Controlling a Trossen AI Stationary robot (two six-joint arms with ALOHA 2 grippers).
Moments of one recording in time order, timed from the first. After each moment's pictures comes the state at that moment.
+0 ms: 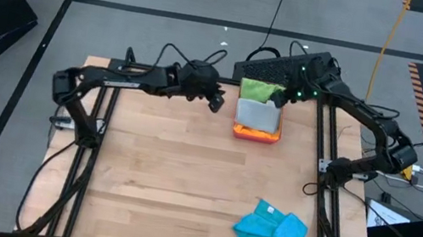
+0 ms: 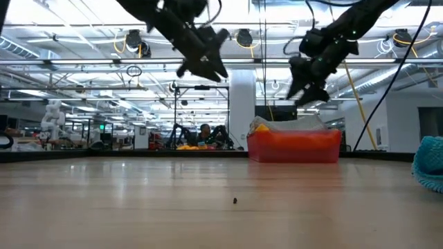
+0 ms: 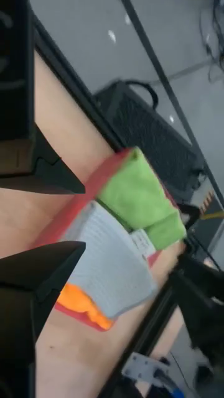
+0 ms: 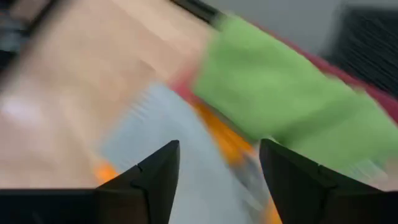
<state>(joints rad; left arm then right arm) 0.37 1.66 1.31 -0.21 -0.13 -0.30 -0.93 1.39 0.99 -0.50 -0.43 0.12</state>
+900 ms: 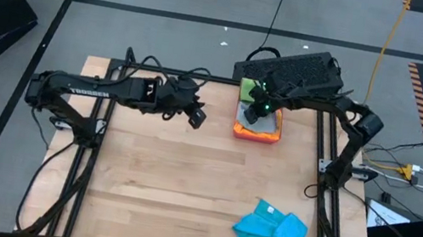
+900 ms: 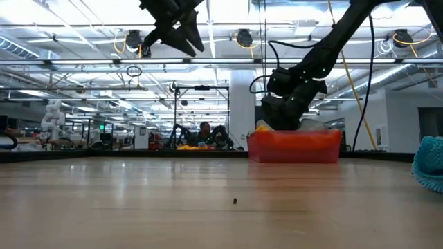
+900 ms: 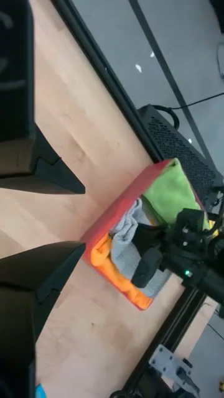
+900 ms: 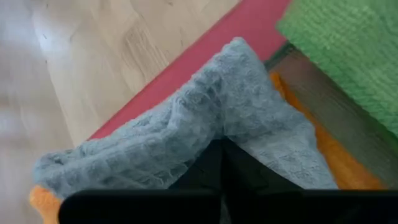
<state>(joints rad) 0.13 1.45 1.31 -0.58 -0.40 -0.51 -0.73 1.80 0.99 -0.26 -0.47 0.10</state>
